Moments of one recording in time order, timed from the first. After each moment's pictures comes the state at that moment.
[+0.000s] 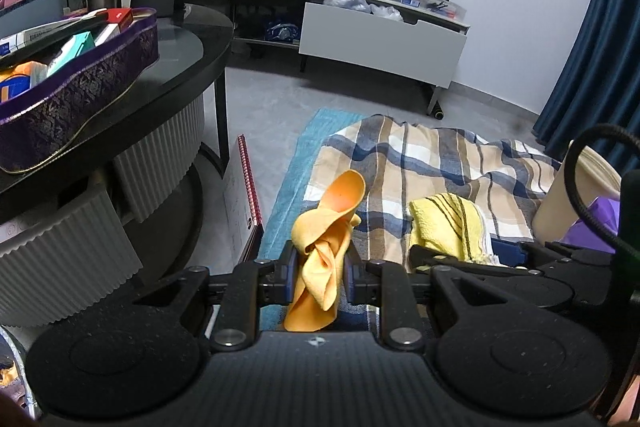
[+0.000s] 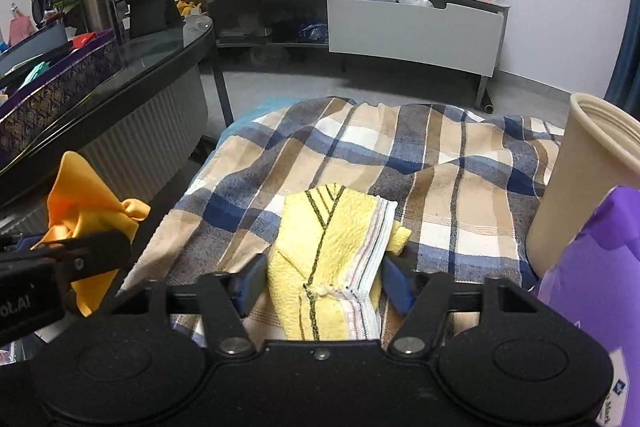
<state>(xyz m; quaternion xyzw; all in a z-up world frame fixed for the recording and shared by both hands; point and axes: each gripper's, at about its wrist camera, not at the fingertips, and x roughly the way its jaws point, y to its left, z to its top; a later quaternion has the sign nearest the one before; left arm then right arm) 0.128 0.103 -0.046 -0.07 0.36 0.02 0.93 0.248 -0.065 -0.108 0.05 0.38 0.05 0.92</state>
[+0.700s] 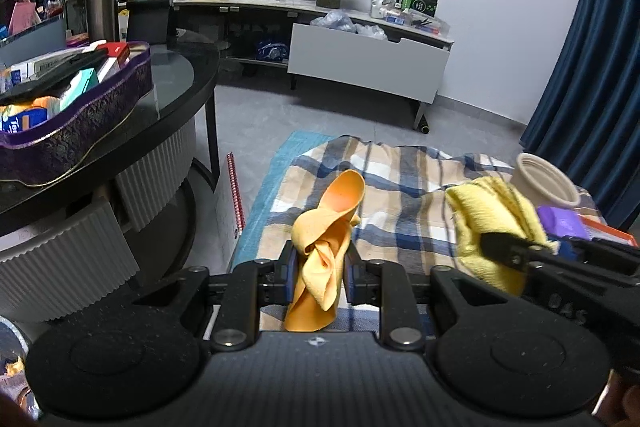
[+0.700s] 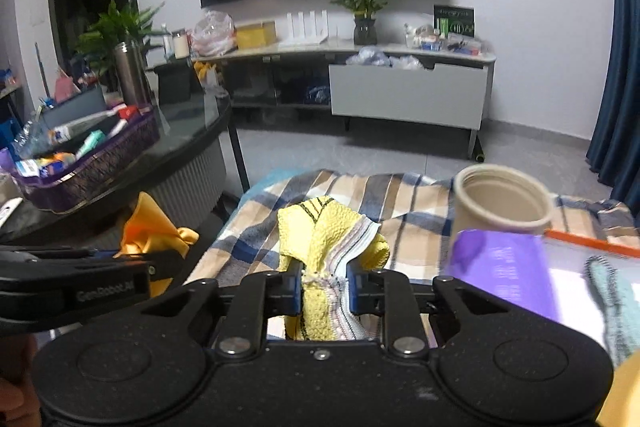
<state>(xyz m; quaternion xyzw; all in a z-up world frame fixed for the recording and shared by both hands) 0.091 0.072 -0.008 -0.07 0.34 0.01 0.94 0.159 -0.110 -0.026 0.06 0.30 0.06 0.95</state>
